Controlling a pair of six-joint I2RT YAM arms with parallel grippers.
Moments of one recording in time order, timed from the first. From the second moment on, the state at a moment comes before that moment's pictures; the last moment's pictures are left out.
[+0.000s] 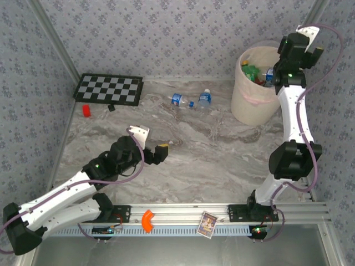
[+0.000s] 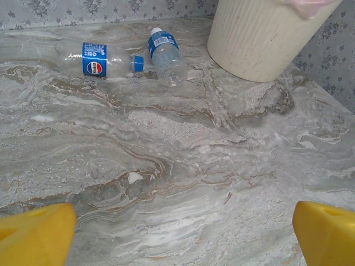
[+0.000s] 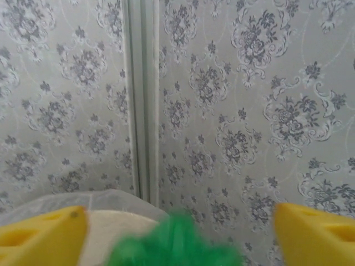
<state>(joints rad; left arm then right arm) -0.90 0.81 0.68 -0.29 -0.18 -0.37 -0.12 1.72 1.86 -0.24 0.60 -0.01</state>
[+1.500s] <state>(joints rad) -0.77 1.02 0.74 -0.35 -0.21 -0.48 0.49 1.40 1.25 -0.26 0.43 0.27</state>
